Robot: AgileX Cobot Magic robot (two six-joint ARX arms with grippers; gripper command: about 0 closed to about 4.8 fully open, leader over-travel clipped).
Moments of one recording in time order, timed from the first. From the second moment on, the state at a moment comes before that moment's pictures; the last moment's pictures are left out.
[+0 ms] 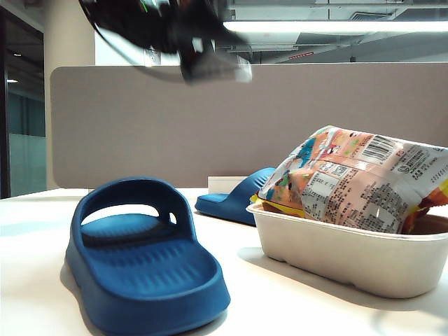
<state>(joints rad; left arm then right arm) -0.41 1.89 1.81 -0.90 1.16 0.61 0.40 0.54 0.79 -0.75 -0.23 -0.13</state>
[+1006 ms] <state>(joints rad) -0.38 0.66 1.81 -1.30 0.55 0.22 0.40 0.50 0.79 -0.76 -0.42 -0.08</state>
